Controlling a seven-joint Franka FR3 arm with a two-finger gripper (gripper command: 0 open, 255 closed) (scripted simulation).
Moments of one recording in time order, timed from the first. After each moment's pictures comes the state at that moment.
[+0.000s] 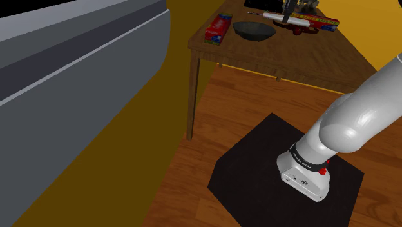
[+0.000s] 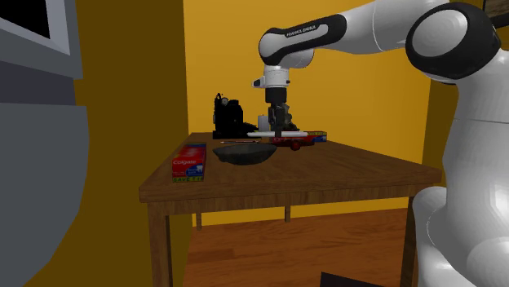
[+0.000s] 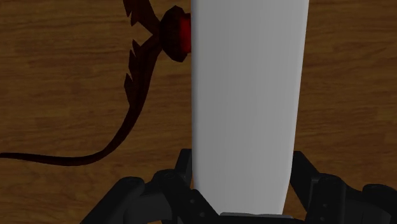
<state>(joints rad) 0.05 -0.12 -0.60 -1.70 -0.08 1.60 -1.04</state>
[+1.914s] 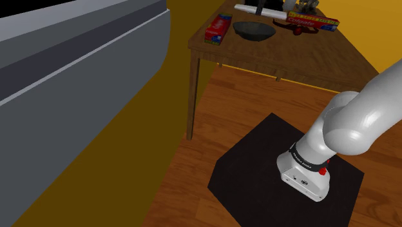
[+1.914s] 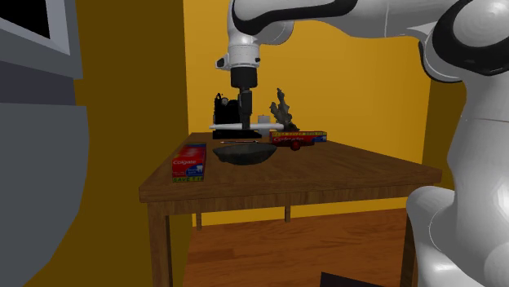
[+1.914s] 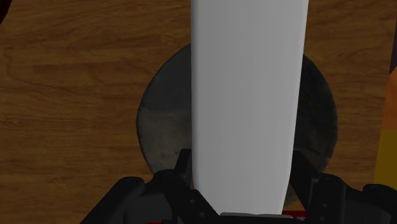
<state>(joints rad) 0.20 -0.19 -0.38 -1.67 -0.08 1.50 -0.68</state>
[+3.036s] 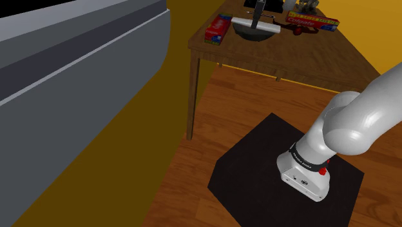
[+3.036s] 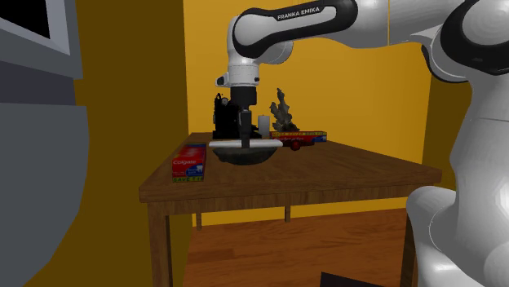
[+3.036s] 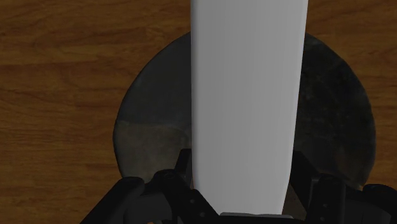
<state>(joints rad) 0.19 -0.22 -0.38 -1.84 -0.09 1.63 -0.67</state>
